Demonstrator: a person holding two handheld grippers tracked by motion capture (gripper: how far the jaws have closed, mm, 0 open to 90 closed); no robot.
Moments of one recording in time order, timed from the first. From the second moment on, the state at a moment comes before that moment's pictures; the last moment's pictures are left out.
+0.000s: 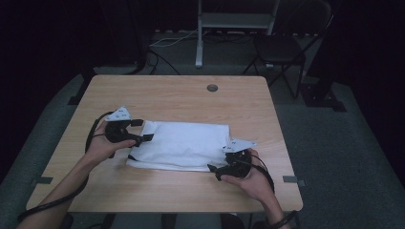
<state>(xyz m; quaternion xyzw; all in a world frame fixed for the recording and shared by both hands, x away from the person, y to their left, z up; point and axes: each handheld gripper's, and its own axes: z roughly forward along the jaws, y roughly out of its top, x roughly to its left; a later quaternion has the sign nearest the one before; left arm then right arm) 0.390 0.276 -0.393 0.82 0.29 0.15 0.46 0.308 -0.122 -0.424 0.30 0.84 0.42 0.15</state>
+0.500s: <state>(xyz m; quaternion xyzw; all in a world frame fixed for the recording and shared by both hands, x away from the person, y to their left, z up) 0.361 0.319 -0.386 0.80 0.31 0.18 0.48 0.298 -0.117 -0.420 0.30 0.84 0.43 0.16</state>
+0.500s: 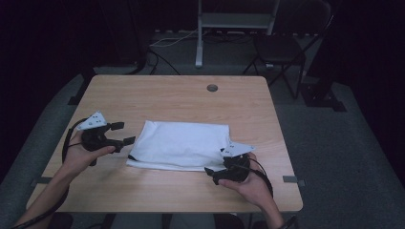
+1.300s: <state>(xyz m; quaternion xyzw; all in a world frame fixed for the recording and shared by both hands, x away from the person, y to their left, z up) 0.469 0.278 -0.400 0.83 0.36 0.13 0.40 0.320 -0.054 -0.403 0.23 0.86 0.44 0.13</state>
